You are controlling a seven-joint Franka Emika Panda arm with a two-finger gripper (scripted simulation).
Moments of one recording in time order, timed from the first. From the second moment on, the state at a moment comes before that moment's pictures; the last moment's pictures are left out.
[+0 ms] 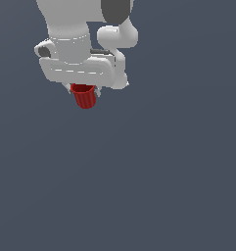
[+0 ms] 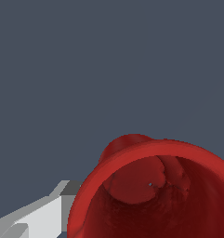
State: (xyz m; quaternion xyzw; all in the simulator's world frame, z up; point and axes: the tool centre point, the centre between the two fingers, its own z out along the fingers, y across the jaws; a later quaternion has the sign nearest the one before) arm -0.037 -0.107 0.352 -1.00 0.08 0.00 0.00
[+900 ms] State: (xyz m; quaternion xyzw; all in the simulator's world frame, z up) arm -0.040 -0.197 0.487 -1.00 0.08 0.00 0.00
